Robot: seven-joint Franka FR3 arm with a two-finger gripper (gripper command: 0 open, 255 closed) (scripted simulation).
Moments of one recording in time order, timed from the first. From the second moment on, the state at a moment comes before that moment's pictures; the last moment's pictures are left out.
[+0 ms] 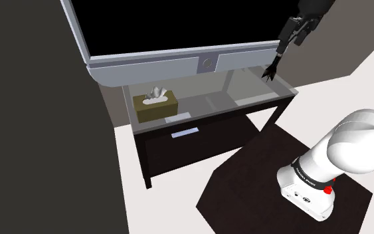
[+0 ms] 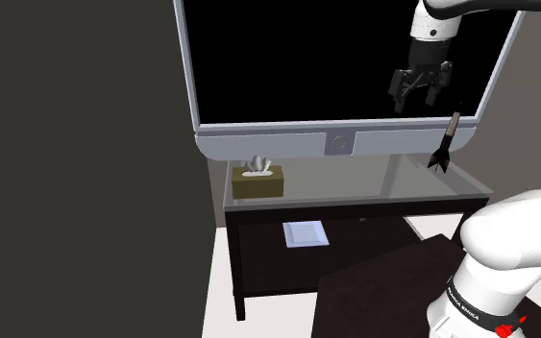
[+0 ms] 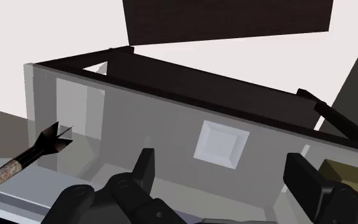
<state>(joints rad) 0.01 -0.81 0.04 -2.30 -0.10 1.55 0.12</state>
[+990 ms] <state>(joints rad) 0.03 -0.71 0.26 -2.48 0.13 1.93 0.53</state>
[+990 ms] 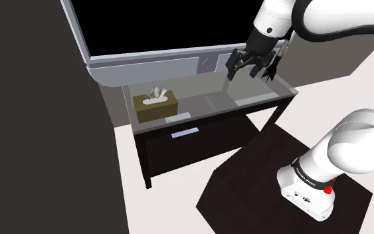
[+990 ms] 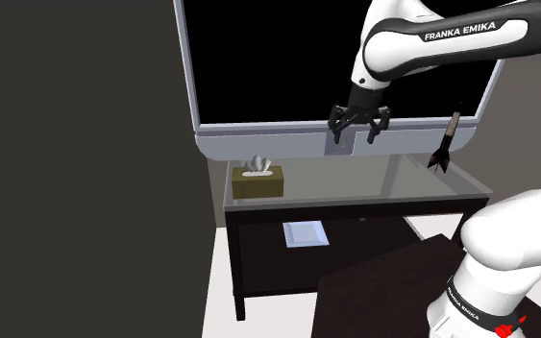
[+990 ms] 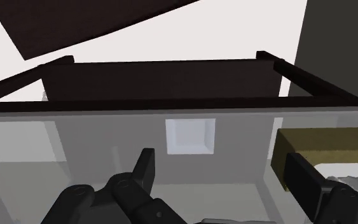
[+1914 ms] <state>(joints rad) -0.07 -0.28 0.56 -2.37 0.12 2.40 1.02</state>
